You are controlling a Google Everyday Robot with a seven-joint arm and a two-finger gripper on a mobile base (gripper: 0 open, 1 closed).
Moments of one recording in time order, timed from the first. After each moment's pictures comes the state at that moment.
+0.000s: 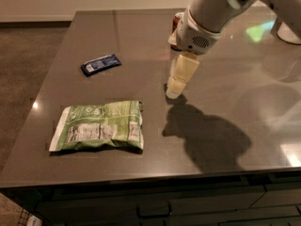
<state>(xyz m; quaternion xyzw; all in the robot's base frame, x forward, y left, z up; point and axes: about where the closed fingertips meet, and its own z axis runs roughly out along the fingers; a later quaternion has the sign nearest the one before) 0.559 -0.063 0.929 -0.67 0.71 0.07 0.21</state>
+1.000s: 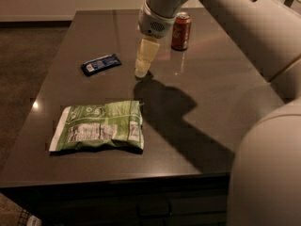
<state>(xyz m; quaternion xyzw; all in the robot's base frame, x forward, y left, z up) 0.655 0.017 0.920 -0.70 0.68 0.05 0.22</state>
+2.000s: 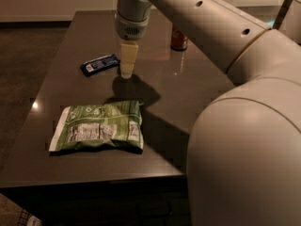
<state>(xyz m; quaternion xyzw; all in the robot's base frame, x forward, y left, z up) 0.687 0.068 0.895 -0.73 0.65 -0.02 0.19</state>
